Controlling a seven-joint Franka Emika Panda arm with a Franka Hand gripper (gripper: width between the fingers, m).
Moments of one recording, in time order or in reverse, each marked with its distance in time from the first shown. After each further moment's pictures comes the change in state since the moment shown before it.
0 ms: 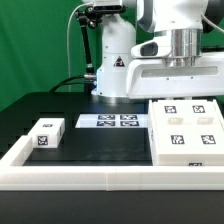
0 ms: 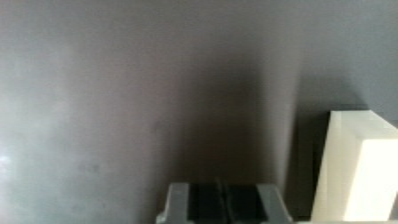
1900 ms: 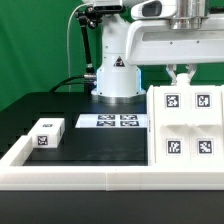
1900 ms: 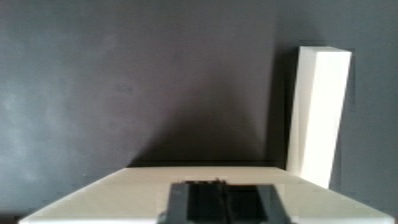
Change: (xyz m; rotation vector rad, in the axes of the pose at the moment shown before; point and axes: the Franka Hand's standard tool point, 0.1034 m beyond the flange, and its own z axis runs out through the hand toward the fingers) arm 0.037 0.003 -0.063 -0.006 -0.088 -0.007
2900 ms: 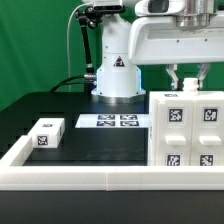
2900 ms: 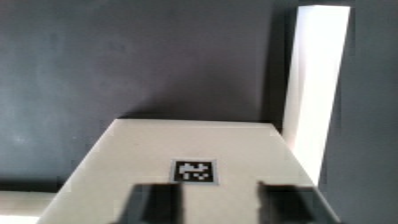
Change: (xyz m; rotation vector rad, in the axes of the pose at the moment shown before) arm 0.028 -0.003 -0.004 -0.002 -0.004 -0.025
